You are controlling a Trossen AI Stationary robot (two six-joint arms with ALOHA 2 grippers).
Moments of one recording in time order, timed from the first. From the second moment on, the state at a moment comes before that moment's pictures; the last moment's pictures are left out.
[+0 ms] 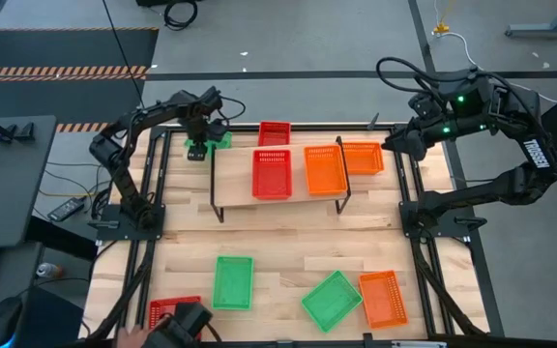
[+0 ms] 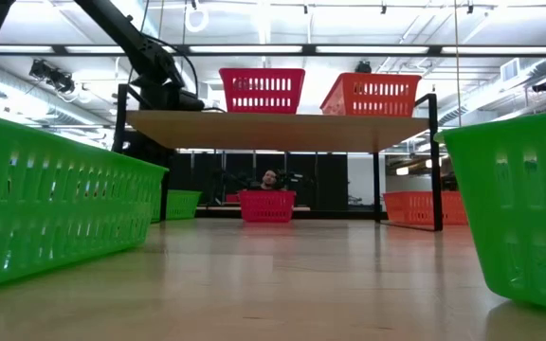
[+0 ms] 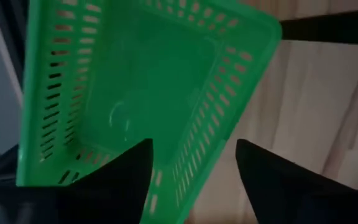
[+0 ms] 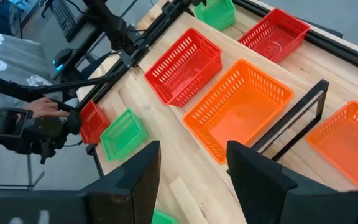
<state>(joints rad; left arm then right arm) 0.93 1.78 1.27 -1.02 -0.07 0.97 -0.39 1.08 1.83 -1.42 -0.24 0.52</state>
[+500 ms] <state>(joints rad) 0.92 1.88 1.27 -1.07 -0.08 0.98 -0.39 1.08 1.83 -1.47 -0.24 0.53</state>
